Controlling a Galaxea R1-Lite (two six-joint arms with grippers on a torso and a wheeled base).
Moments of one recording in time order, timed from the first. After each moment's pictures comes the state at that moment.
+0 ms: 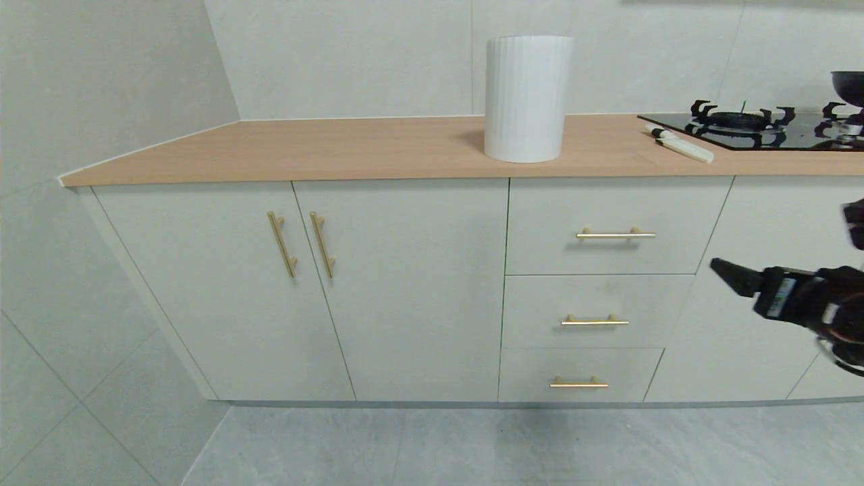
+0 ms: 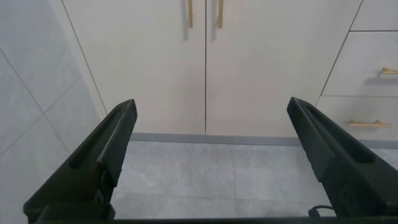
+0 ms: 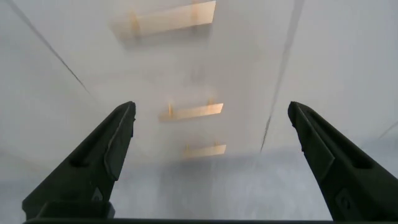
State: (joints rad) left arm 0.00 0.00 0.00 0.00 0.03 0.00; right arm 0.16 1.37 -0.47 -0.78 -0.23 0.15
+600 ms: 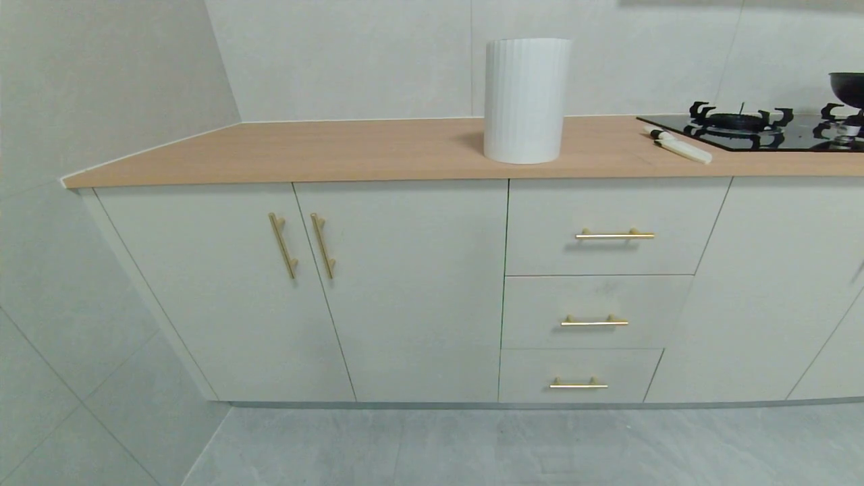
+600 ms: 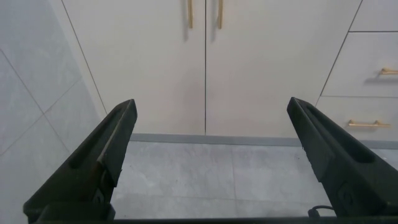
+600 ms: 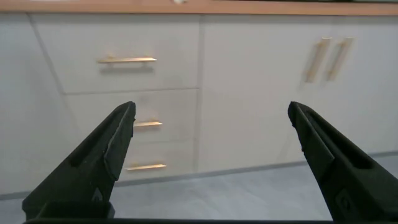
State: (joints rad) left arm 0.00 0.00 0.00 0.00 0.03 0.00; right arm 0.10 0.36 -0.43 -0.01 -0.33 -0.11
